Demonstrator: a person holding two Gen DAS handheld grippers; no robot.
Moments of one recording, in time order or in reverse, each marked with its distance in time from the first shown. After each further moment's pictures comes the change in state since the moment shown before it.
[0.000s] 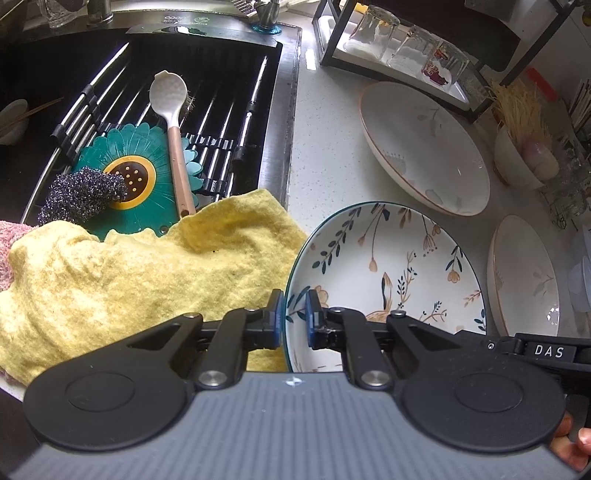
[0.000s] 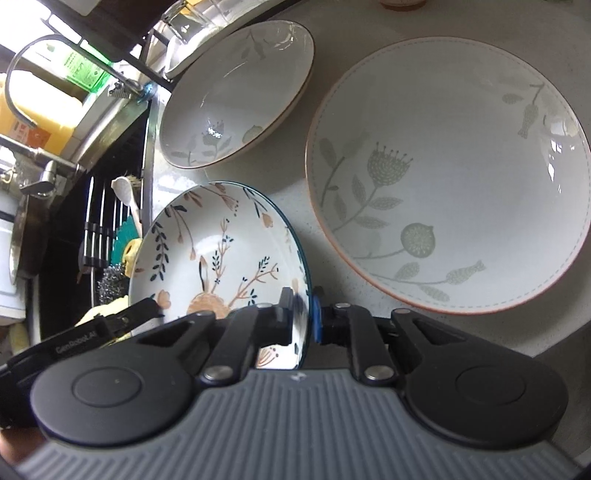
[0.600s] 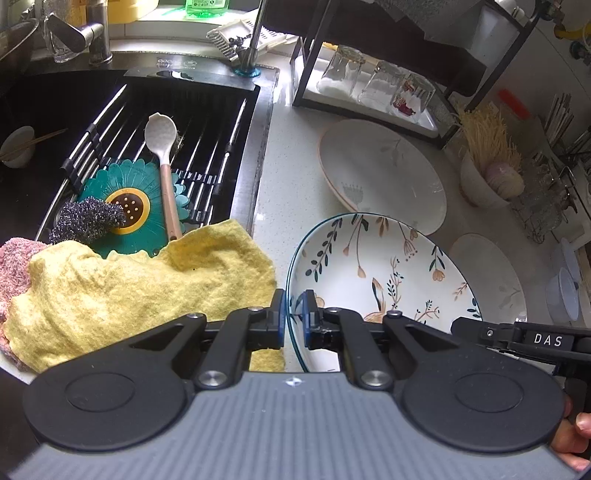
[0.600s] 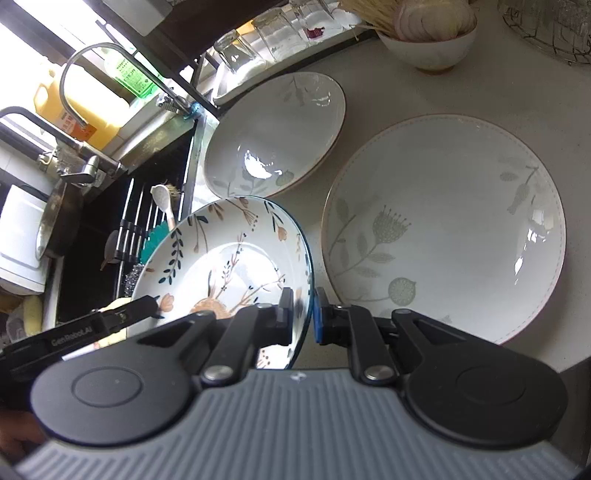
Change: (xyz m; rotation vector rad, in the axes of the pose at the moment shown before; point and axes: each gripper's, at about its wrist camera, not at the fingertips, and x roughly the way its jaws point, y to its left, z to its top) left arm -0.050 -0.037 -0.006 0.014 -0.106 -0.009; right arm -0.048 -0.011 0.017 -0.127 -0.076 0.101
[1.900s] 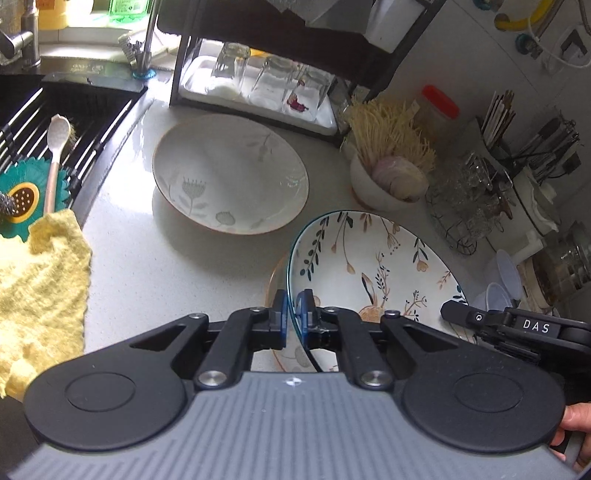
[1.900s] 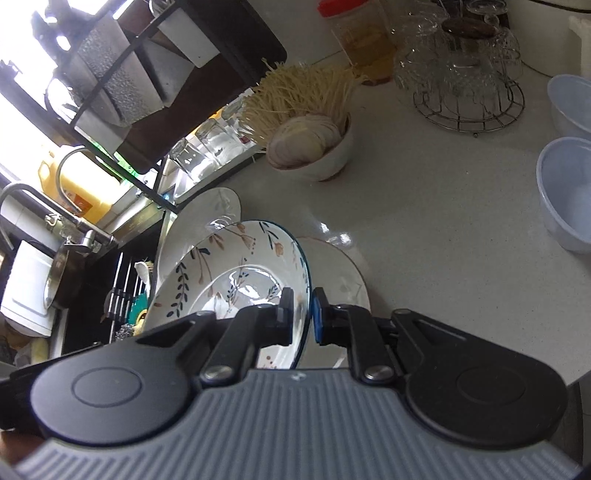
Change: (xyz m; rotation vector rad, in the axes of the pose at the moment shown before) left arm 0.025 -0.149 -0.014 -0.032 -0.016 -0.129; right arm -0.079 -0.127 0.049 0.031 -0.161 0.022
